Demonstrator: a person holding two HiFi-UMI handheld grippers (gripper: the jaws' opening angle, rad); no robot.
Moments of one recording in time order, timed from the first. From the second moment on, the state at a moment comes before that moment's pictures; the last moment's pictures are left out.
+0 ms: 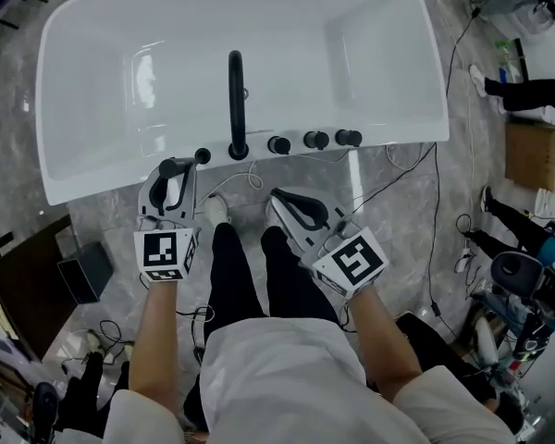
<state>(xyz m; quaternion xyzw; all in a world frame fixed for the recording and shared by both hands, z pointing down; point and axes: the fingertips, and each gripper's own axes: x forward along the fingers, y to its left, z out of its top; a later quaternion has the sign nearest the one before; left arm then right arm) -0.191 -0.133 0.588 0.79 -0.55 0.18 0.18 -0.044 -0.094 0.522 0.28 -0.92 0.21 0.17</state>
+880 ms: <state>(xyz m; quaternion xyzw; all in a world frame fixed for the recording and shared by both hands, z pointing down) -0.188 -0.139 0.672 0.77 -0.55 0.23 0.22 -0.021 -0.094 0.561 0.29 -0.91 0.23 0.18</state>
